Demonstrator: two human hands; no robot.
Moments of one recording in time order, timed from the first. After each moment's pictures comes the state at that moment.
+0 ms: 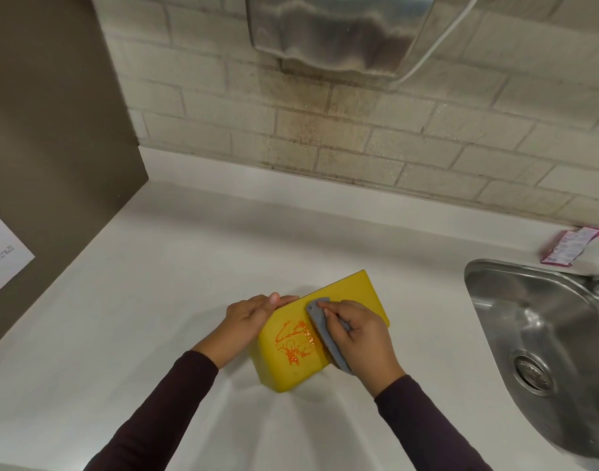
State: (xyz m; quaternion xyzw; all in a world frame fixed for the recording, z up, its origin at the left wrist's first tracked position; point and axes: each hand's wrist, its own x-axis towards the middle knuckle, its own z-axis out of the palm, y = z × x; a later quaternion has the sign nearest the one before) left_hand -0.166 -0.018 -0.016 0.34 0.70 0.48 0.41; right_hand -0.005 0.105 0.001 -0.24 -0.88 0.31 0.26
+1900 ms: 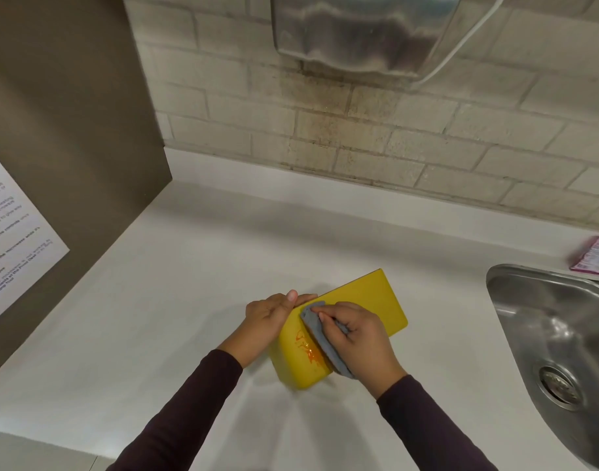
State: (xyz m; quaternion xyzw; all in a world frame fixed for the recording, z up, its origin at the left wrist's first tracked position) left_hand -0.156 -0.018 -0.014 0.32 0.70 0.51 0.39; right_hand -0.020 0.090 0.003 -0.18 -0.88 0.36 0.25
